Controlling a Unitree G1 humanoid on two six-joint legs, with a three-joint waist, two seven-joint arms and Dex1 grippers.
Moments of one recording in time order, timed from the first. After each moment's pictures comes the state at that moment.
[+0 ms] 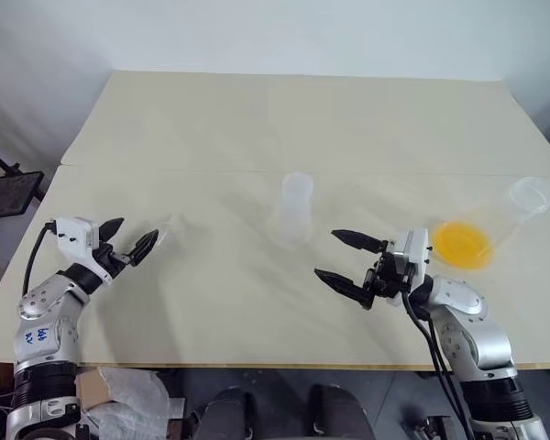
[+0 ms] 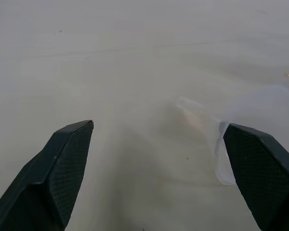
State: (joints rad) left arm -0.24 0.57 0.39 0.29 -0.40 0.11 -0.64; right arm -0.18 -0.46 -0.01 -0.16 0.53 0.10 0.99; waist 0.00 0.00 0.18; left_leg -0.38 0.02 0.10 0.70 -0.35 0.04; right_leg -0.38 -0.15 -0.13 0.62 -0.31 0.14
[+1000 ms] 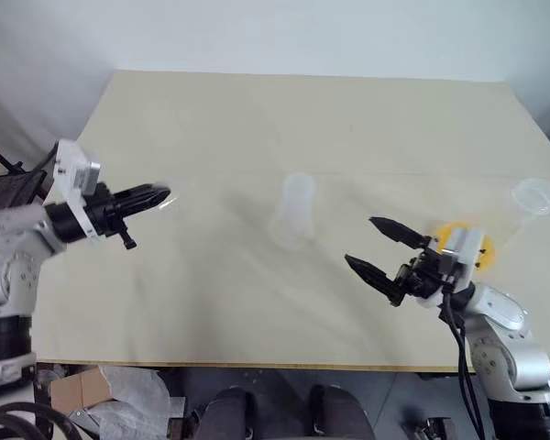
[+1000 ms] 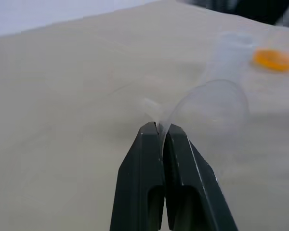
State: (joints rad) left arm -0.53 0.88 0.24 0.01 -0.60 0.59 -0.98; right arm -0.04 -0.49 -0.19 -0.32 0.62 0.12 0.88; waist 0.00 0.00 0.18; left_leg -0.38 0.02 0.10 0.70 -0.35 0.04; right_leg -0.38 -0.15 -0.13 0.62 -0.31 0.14
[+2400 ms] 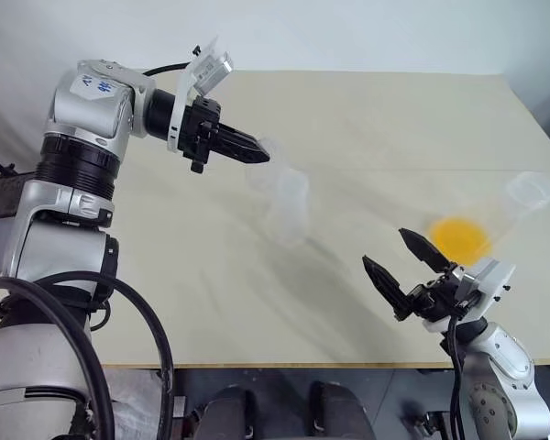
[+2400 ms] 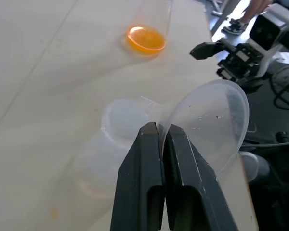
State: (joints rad) left arm -1.44 0.63 -0.30 0.71 -0.26 0.72 -1.50; right arm 0.17 -0.35 -0.20 -0.47 0.57 0.02 0.69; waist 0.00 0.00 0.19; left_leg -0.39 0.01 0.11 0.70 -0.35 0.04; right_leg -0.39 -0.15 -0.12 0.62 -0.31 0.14
